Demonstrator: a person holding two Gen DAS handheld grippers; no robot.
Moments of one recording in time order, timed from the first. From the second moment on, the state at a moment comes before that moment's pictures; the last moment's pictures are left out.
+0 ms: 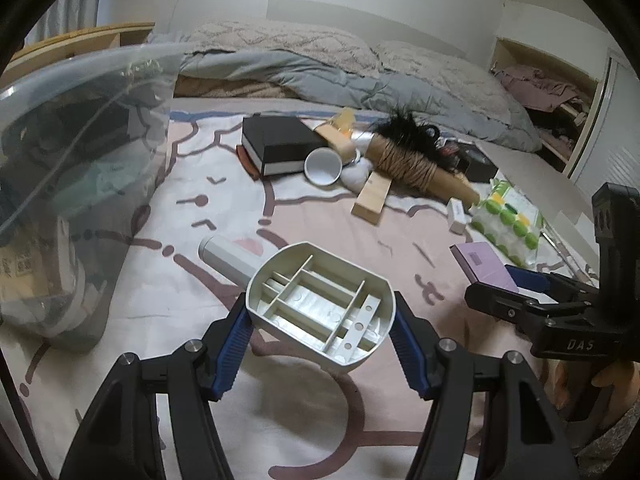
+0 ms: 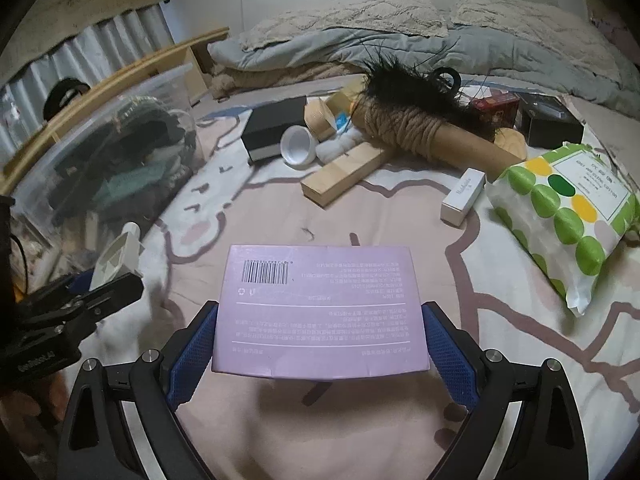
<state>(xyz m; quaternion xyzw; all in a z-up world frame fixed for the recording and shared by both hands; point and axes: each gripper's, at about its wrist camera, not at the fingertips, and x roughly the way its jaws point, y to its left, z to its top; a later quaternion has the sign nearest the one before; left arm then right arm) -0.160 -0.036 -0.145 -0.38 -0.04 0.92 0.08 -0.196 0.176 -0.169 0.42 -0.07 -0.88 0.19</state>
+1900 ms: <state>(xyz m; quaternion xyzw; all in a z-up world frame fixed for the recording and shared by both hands) -0.156 -0.248 -0.014 -0.21 -0.09 0.96 -0.15 -0.213 -0.002 0.031 0.28 -0.05 -0.88 0.38</state>
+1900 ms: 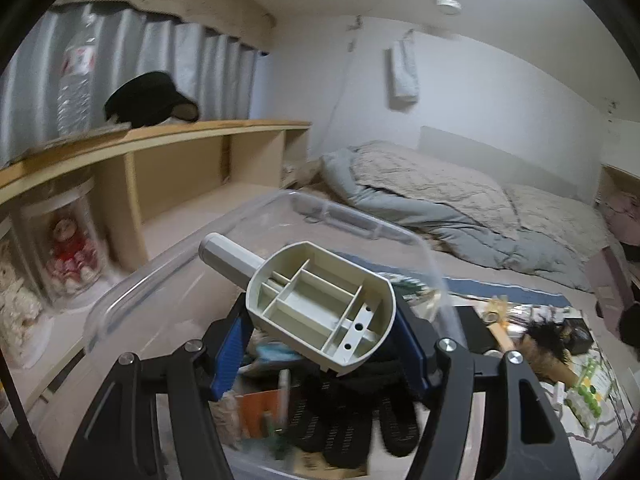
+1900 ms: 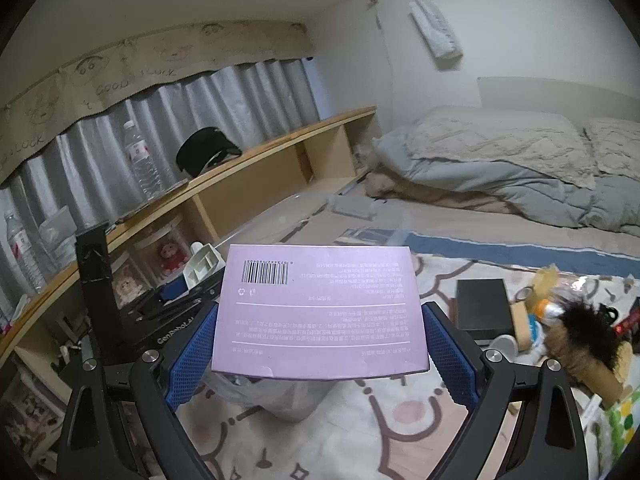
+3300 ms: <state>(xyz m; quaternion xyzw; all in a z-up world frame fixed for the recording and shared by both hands) -0.119 -0.285 -0.020 -0.21 -0.14 0.94 -0.21 -0.221 -0.080 0.021 0.32 0.01 -0.86 0.40</state>
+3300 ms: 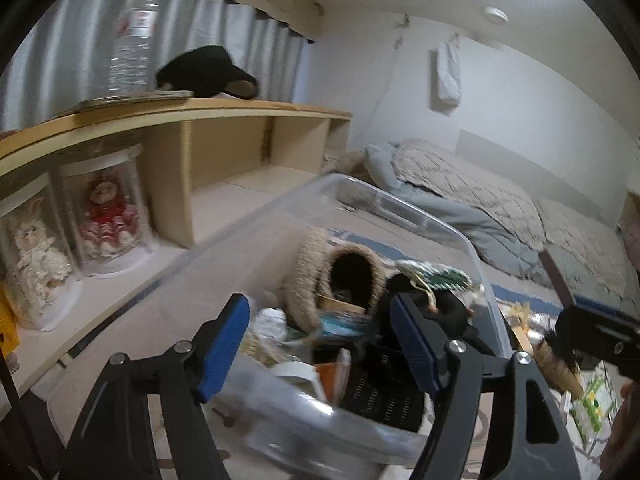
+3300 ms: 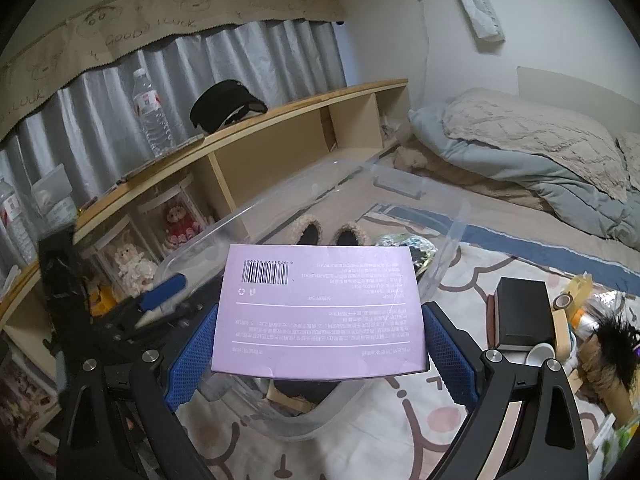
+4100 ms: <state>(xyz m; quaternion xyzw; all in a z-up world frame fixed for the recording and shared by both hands) -0.058 -0.345 -0.012 -0.14 -0.21 0.92 -0.29 -0.243 -0.201 -0.008 0.44 -0.02 -0.80 0.41</state>
